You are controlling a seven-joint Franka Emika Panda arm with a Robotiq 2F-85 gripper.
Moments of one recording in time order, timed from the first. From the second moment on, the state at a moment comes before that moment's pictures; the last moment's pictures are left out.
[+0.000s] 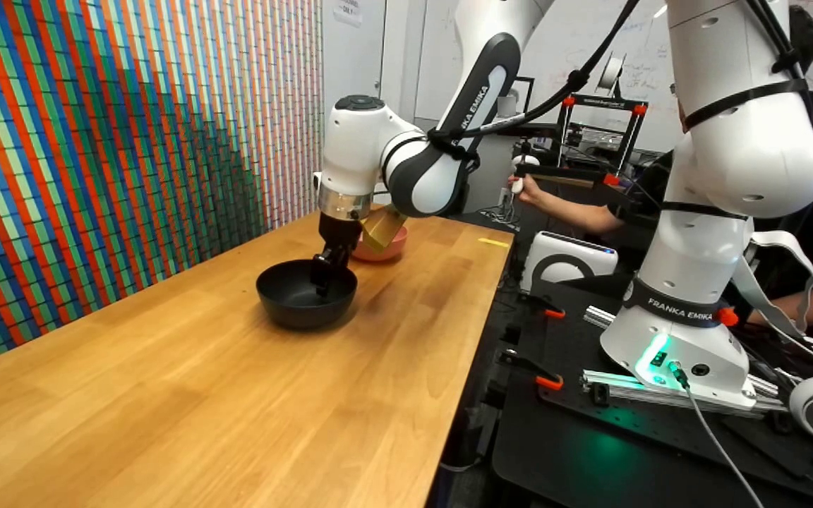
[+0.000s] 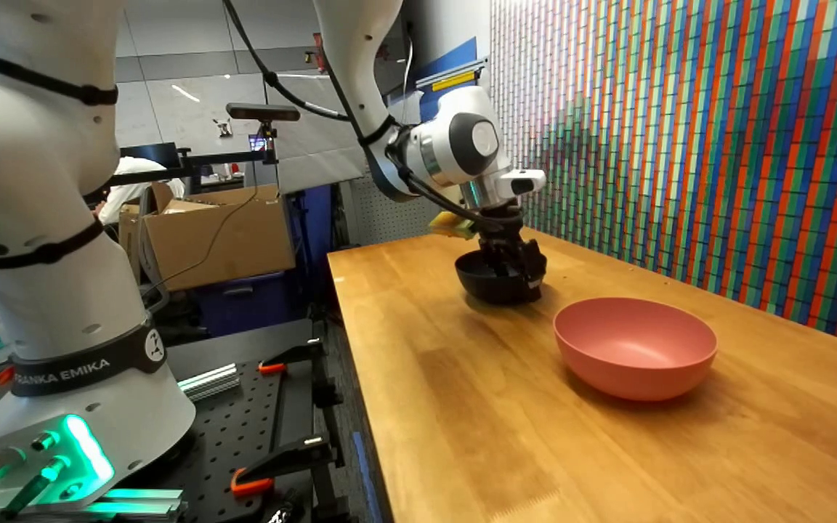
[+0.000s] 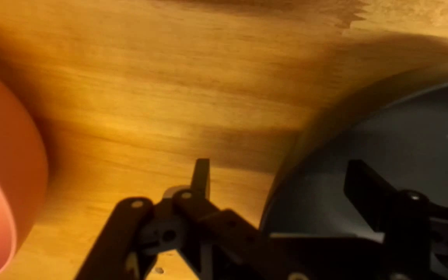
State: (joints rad) arm 0.10 0.47 0.12 -2.20 -0.65 2.79 0.62
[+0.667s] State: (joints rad) arm 0.23 0.54 0.04 -2.07 -0.42 2.78 0.56
